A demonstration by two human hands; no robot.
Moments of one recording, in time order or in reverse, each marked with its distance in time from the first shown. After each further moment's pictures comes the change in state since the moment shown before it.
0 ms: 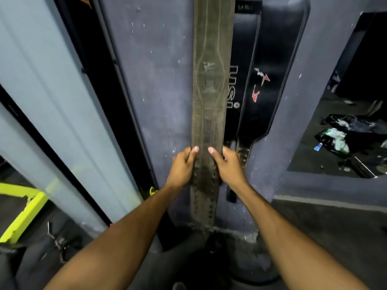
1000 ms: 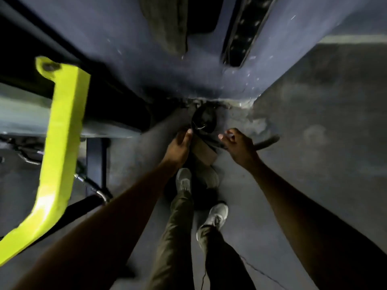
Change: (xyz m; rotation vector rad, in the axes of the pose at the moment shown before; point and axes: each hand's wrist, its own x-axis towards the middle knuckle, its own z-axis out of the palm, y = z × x) left_hand -0.120 -0.429 0.210 -0.005 -0.362 -0.958; right_hand -0.137 0.464 0.084 -0.331 -0.318 0.852
